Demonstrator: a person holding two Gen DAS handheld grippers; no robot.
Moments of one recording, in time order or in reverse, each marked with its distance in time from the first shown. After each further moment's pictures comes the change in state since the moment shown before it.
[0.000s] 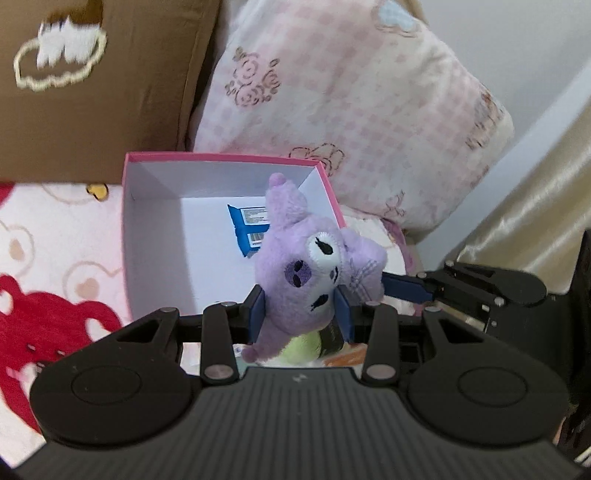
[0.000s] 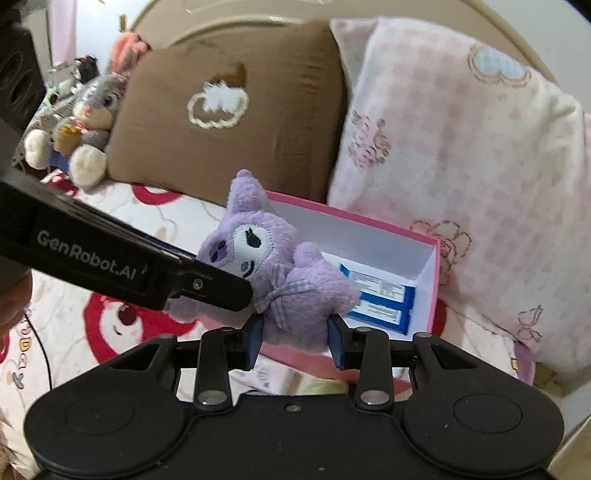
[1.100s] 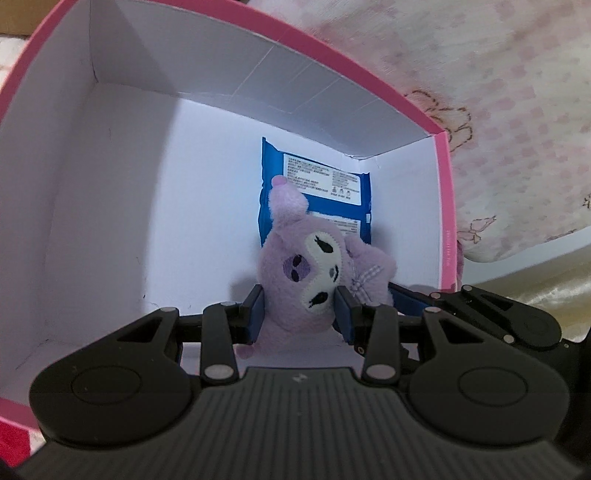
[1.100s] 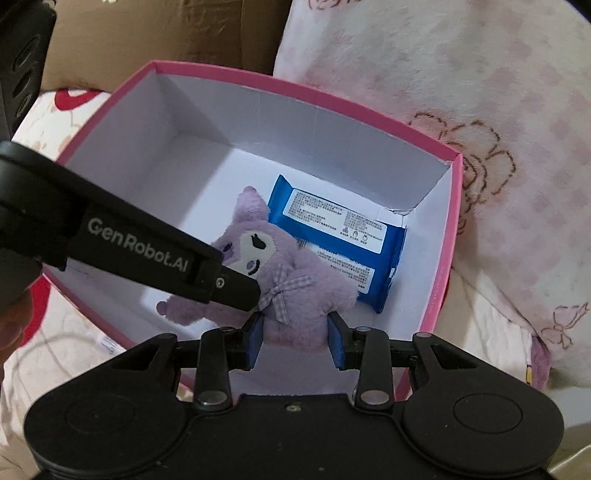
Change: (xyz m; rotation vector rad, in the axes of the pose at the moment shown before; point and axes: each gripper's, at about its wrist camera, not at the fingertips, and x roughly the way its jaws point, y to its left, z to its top) left arm 0.199 0.071 0.011 -0.341 0.177 -0.003; right arm 0.166 -0.067 -0.003 -0.053 0.305 -0.056
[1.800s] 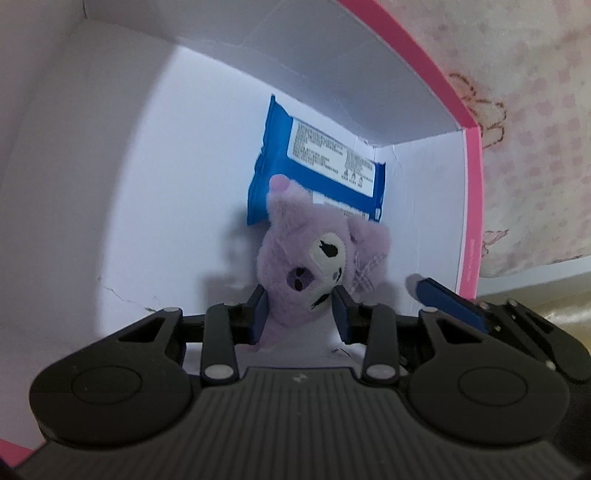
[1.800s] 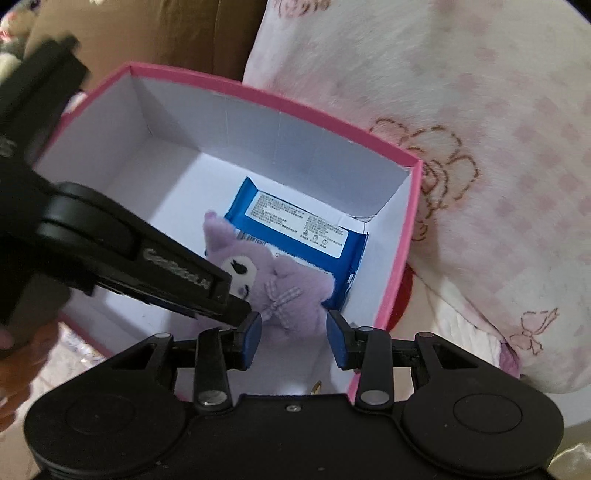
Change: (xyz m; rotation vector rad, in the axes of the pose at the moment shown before) left arm 0.041 0.004 -0.007 -0.118 0.031 -0.035; right arm -0.016 -0.014 -0.013 -0.009 -0.055 -0.081
